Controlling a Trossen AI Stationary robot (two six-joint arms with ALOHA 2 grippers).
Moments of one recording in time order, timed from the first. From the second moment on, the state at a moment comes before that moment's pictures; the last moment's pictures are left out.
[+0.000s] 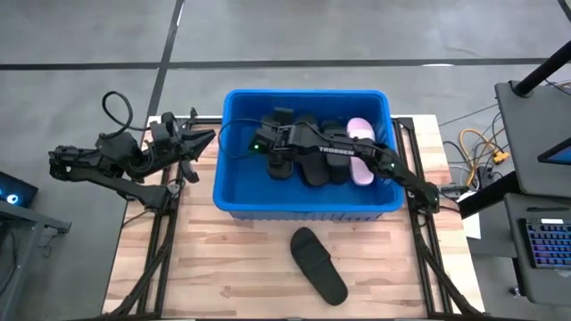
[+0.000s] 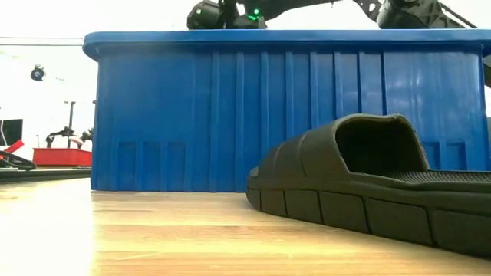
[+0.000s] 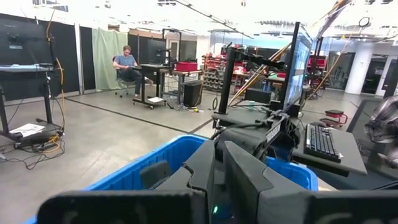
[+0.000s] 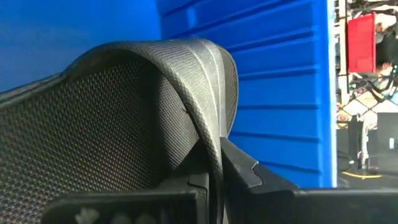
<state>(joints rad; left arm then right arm) -0.20 0.69 1.01 -0.17 -0.67 -0.05 -0.18 2.37 2.34 -1.04 0.79 -0.31</state>
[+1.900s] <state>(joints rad) -0.20 0.68 1.01 -0.17 -0.69 -0.05 -0.22 2.46 2.27 -0.91 0.78 -0.32</state>
